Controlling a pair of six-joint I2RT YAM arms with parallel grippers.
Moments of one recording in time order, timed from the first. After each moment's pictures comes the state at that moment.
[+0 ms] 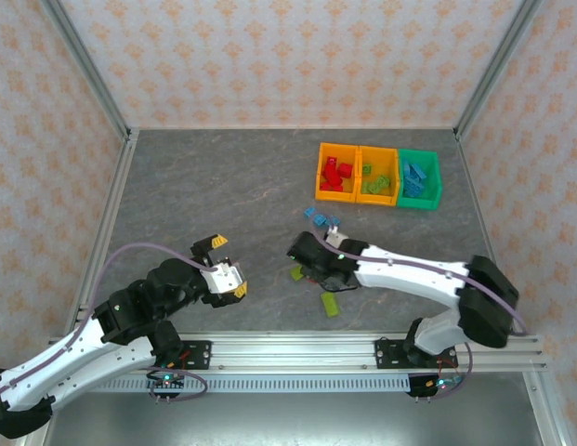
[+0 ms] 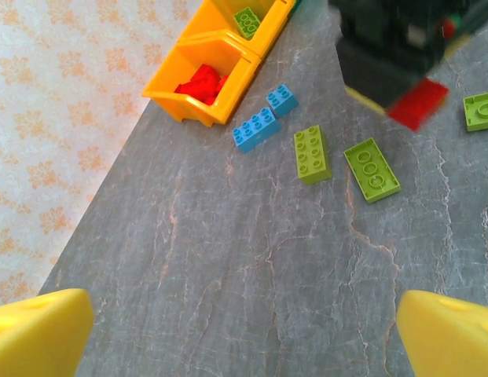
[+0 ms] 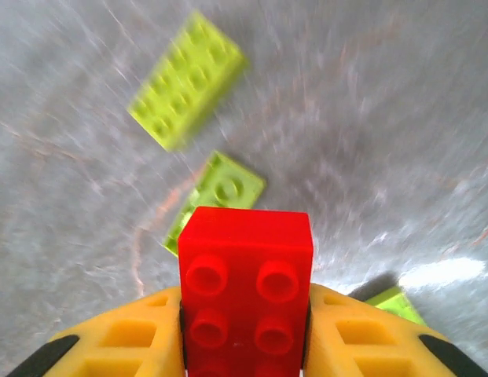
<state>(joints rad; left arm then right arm) -0.89 0.45 0.58 -0.59 -0.21 0.56 1.04 1.38 0.97 -0.76 0.32 1.34</state>
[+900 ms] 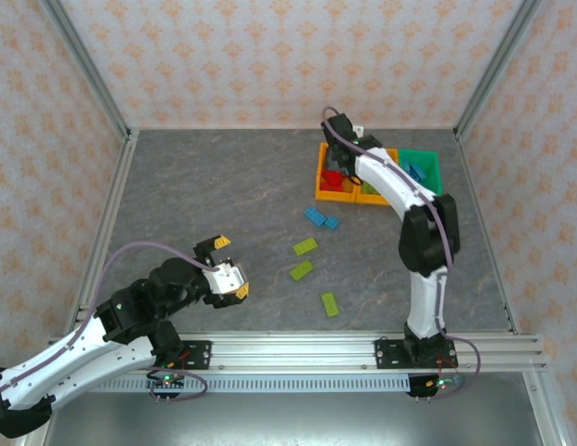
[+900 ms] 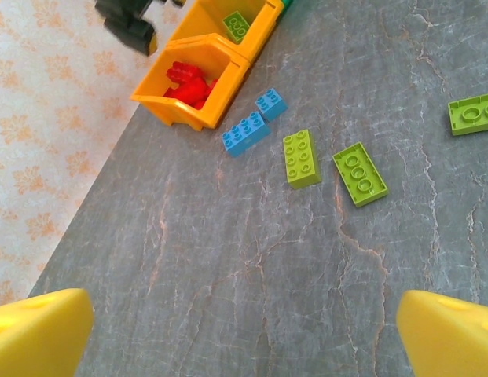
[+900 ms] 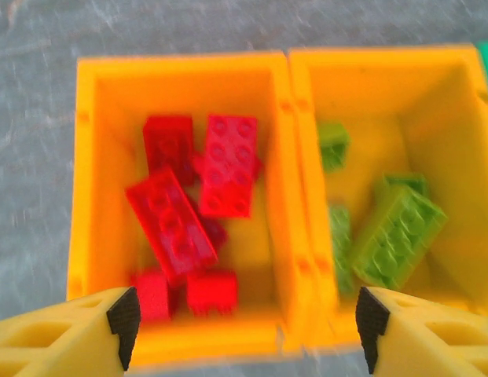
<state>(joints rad) -0.89 0.47 0.58 -0.58 -0.18 0.56 0.43 1.92 1.71 -0.81 0.38 0.48</state>
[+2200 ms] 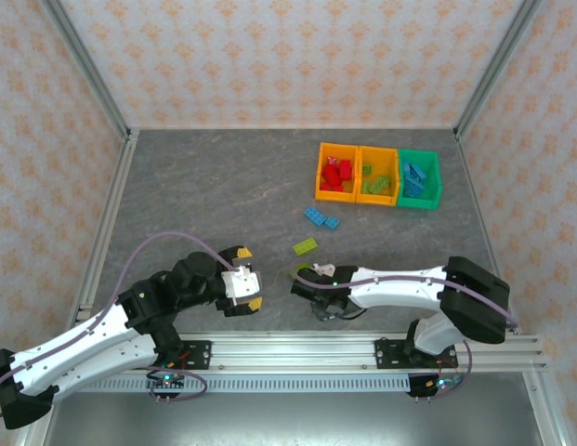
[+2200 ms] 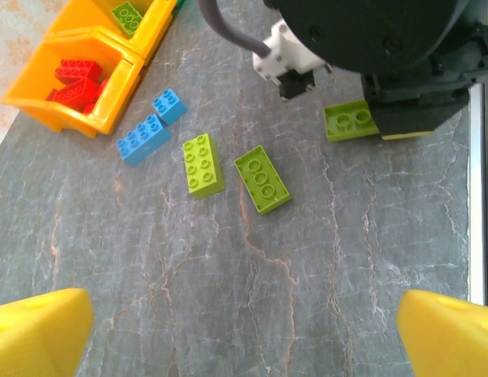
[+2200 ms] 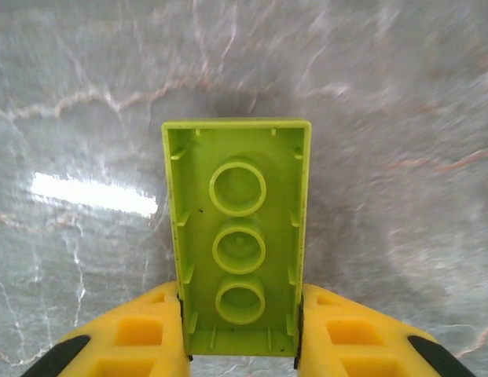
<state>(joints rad) -0.89 0.62 0.57 -0.54 0.02 0.52 1.18 1.45 0.77 -0.77 0.18 0.92</state>
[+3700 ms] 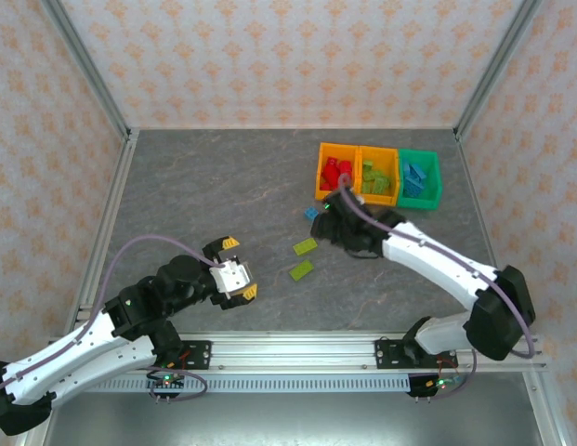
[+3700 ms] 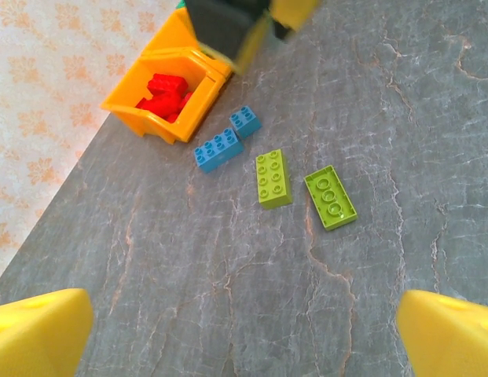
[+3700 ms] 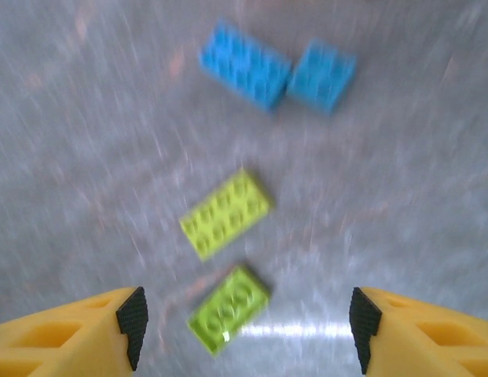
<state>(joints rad) -0.89 0.53 0.56 -0.51 -0.11 0.50 0.75 1.37 1.04 -0.72 0.11 0.94</state>
